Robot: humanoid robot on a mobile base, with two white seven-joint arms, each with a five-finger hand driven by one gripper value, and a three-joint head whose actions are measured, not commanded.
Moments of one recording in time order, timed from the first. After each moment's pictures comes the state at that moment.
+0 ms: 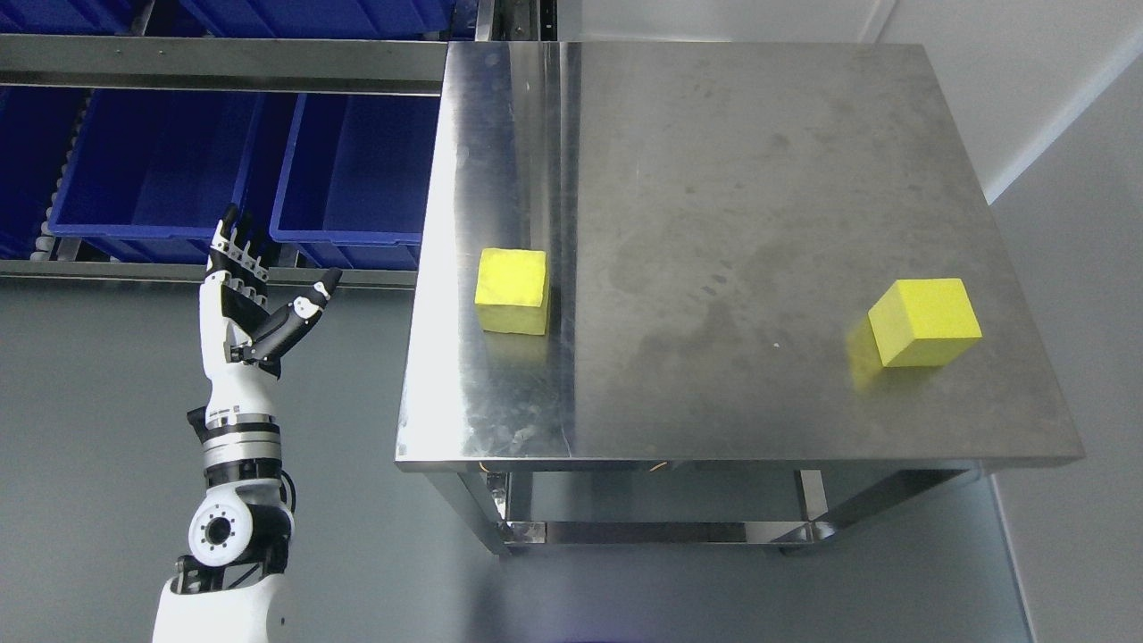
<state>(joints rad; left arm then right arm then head) 0.00 0.00 0.09 -1.65 0.20 -0.18 0.08 0.00 0.00 -0.09 0.00 0.00 -0.10 -0.03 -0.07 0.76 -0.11</state>
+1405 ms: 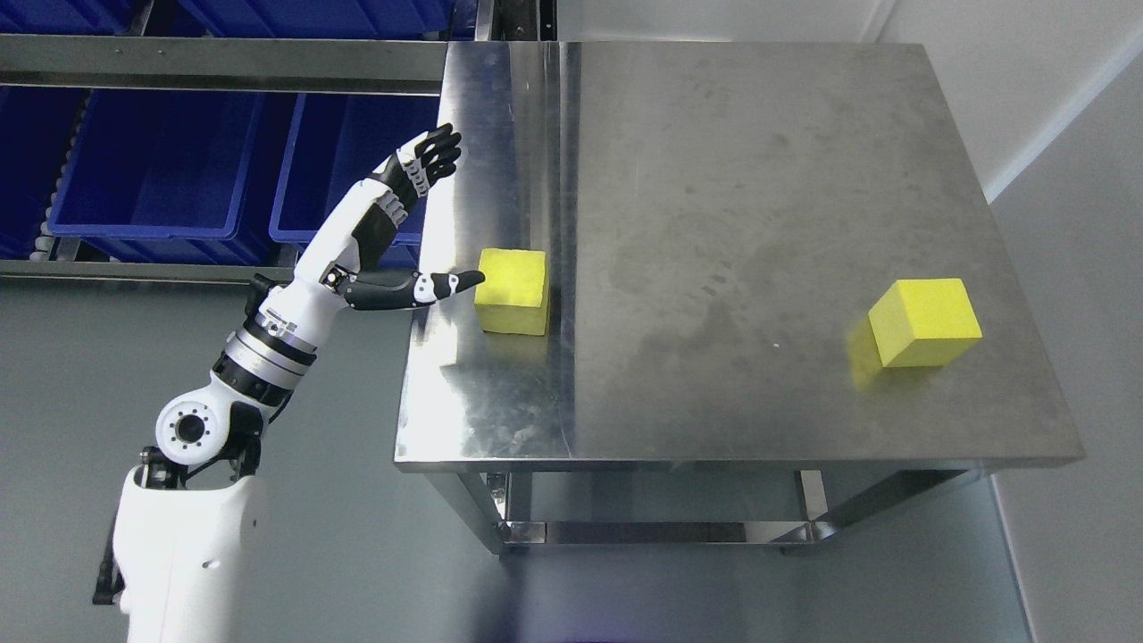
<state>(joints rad) -0.23 0.16 0.00 -1.67 0.15 -0.18 -0.63 0.00 0.00 -0.09 0.00 0.00 -0.10 -0.03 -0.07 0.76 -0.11</state>
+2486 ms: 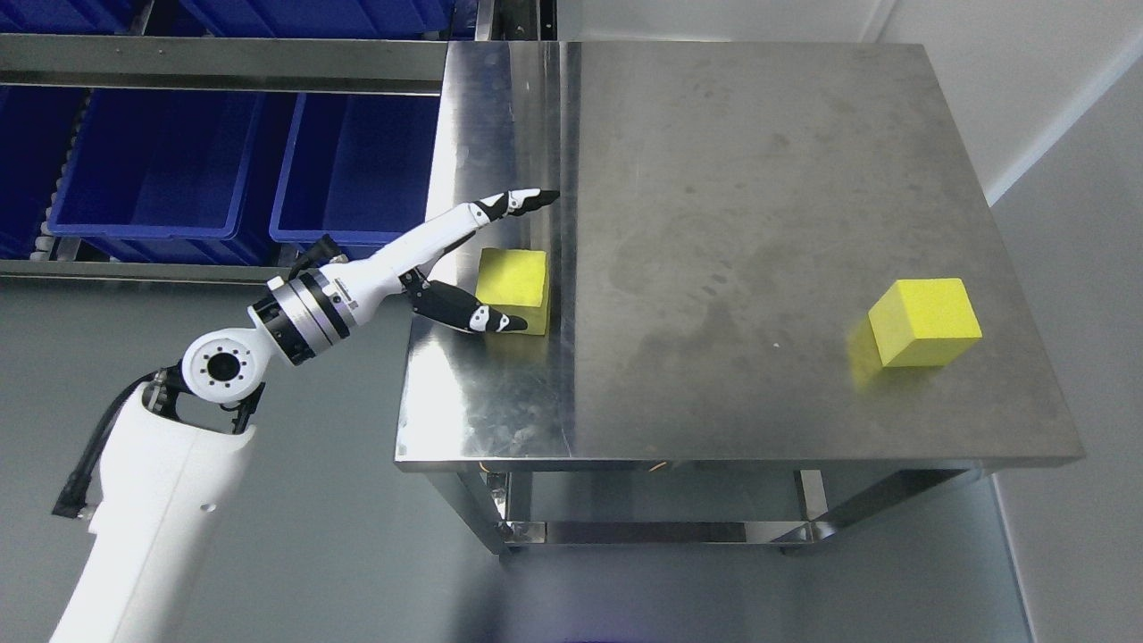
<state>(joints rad) -0.40 0.31 -0.28 -1.62 -0.11 -0.15 -0.67 0.00 0.00 -0.09 0.00 0.00 -0.10 -0.03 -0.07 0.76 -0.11</state>
